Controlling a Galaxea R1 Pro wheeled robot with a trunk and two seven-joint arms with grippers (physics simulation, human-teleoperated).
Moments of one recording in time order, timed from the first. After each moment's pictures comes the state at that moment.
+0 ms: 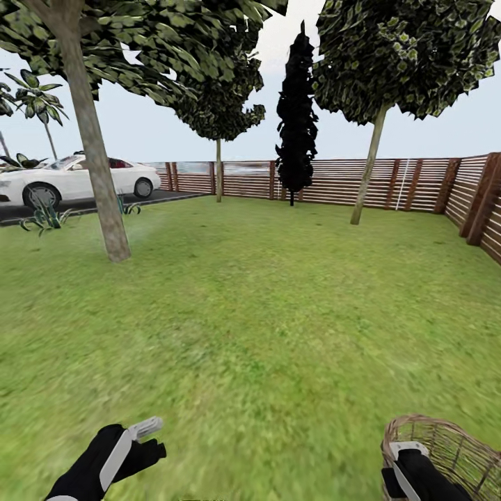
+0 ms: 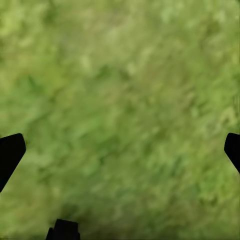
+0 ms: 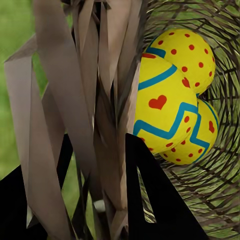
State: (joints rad) left arm -0.45 0.08 0.10 -0.65 0.33 0.76 0.12; right arm -0.45 -0.19 0.01 -0.45 0.01 0.57 -0.10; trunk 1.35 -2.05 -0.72
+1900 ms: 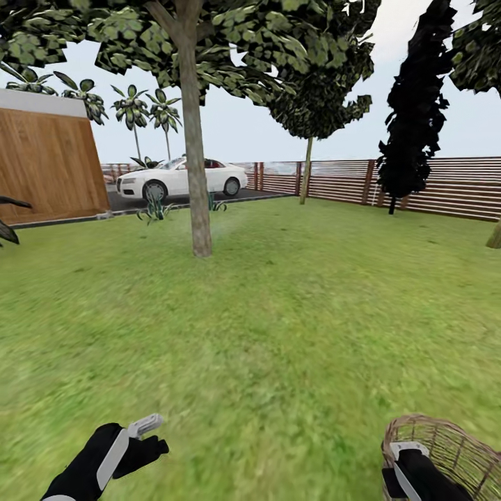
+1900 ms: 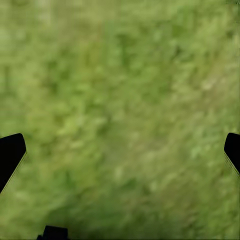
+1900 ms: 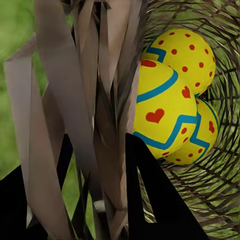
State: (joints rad) left arm -0.45 0.09 0.11 -0.66 0.33 0.76 0.05; right arm -0.45 -0.19 0.00 -0.45 0.01 0.57 -0.10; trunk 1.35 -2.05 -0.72
